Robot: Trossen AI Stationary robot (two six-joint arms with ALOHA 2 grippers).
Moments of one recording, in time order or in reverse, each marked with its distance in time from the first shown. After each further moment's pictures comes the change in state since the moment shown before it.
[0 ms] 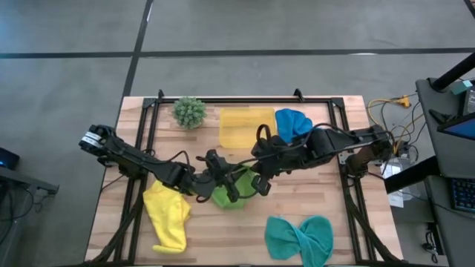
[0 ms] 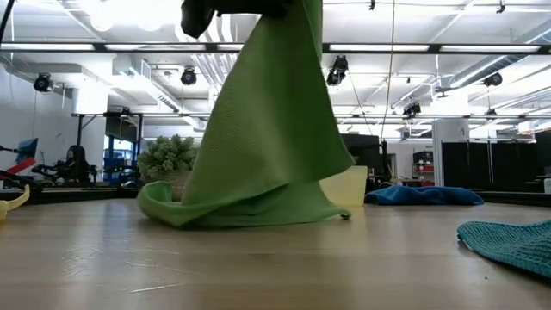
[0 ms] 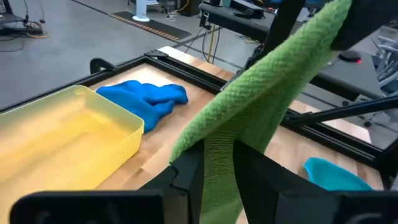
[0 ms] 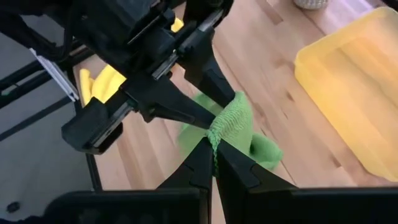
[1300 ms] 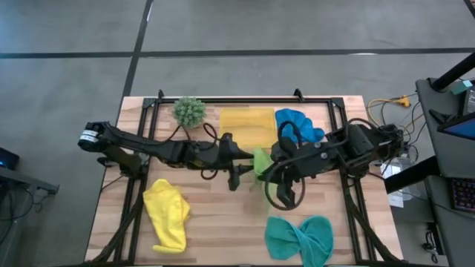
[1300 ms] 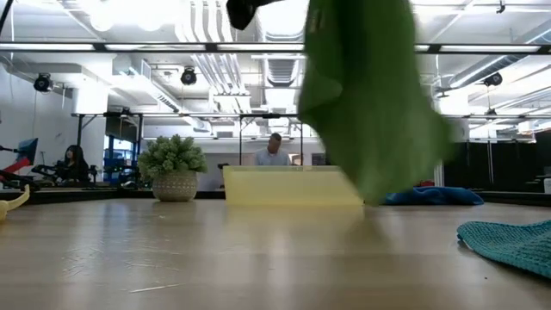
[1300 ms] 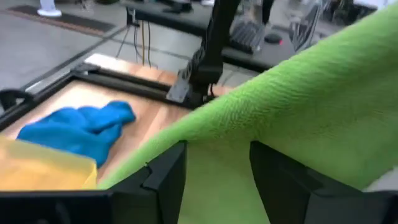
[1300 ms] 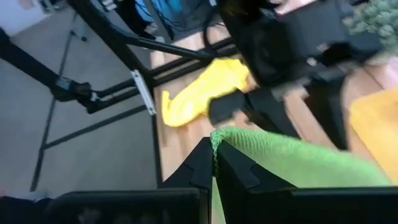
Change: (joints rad) left arm 0.209 -0.053 0.090 -0.053 0.510 0.238; right arm 0.118 -0.022 0.241 -0.019 -0.010 -0.061
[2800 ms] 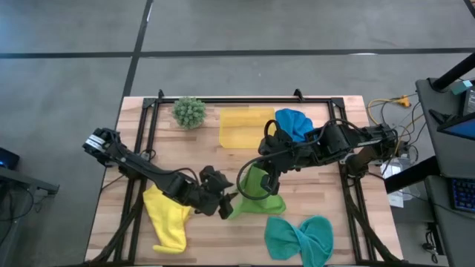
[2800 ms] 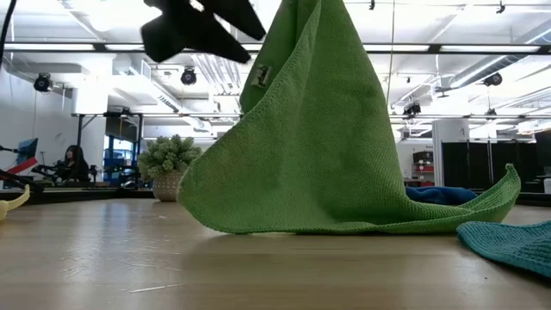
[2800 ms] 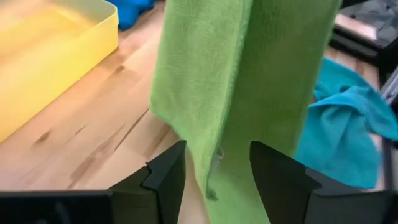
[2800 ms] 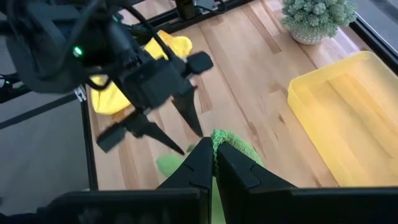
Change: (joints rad) left arm -0.290 0.127 -0.056 -0.286 -0.348 -0.472; right arm -0.097 0.002 -0.150 -0.030 0.054 -0.050
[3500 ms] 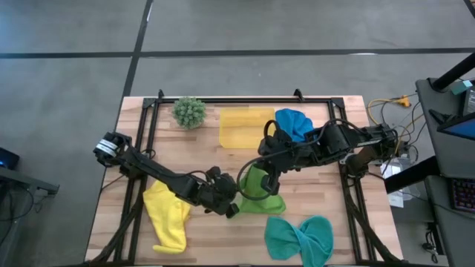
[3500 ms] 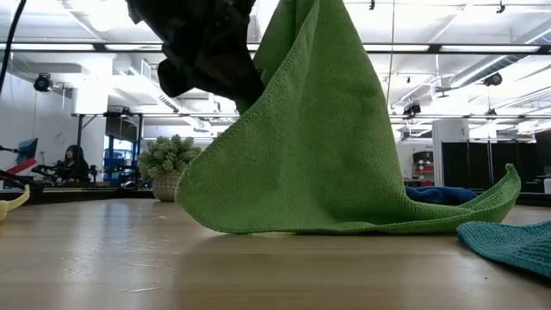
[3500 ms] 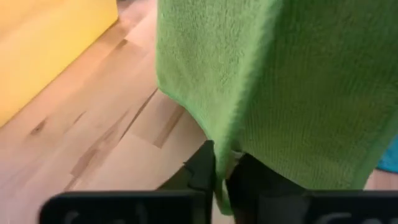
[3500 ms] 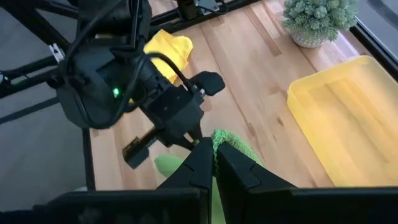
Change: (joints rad) left arm 0.037 0.108 0.000 0.006 0.046 0.039; right arm 0.000 0.001 0.000 0.001 -0.001 -0.028
